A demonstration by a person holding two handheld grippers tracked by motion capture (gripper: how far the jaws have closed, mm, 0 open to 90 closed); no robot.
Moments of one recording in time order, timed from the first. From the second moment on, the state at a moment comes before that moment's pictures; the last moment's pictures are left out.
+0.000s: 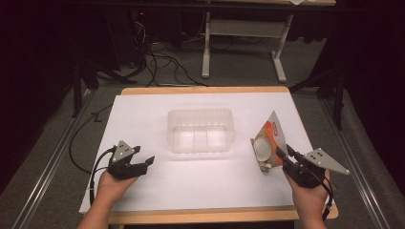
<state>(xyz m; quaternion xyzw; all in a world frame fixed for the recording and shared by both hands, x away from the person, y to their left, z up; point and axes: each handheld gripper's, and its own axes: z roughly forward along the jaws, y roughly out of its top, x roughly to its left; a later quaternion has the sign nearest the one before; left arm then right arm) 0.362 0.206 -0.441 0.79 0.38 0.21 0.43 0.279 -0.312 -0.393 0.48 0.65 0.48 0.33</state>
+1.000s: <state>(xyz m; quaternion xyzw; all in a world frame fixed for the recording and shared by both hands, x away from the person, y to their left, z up) 0.363 0.202 -0.443 0.80 0.37 0.21 0.42 0.290 -0.322 -0.410 0.52 0.62 0.48 0.34</state>
